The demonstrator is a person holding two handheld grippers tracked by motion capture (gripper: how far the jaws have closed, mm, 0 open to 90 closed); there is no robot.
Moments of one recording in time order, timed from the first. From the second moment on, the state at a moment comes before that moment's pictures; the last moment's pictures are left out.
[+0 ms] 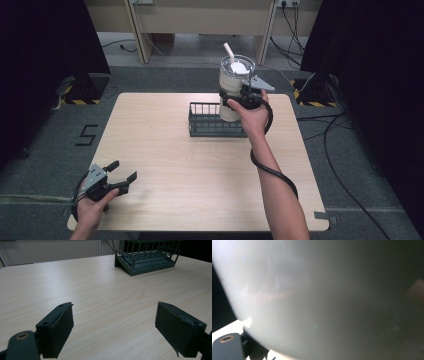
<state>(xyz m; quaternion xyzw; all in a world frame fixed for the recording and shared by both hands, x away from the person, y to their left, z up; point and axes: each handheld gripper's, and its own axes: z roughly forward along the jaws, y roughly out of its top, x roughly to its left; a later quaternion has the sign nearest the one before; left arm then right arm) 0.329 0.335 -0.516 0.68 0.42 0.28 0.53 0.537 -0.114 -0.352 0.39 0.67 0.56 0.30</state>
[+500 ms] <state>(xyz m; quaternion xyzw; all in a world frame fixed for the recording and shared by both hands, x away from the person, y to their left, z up) 0.330 0.333 -0.515 0.68 0.42 0.29 0.53 0.553 -0.109 -0.351 0.40 0.66 0.56 0.30</state>
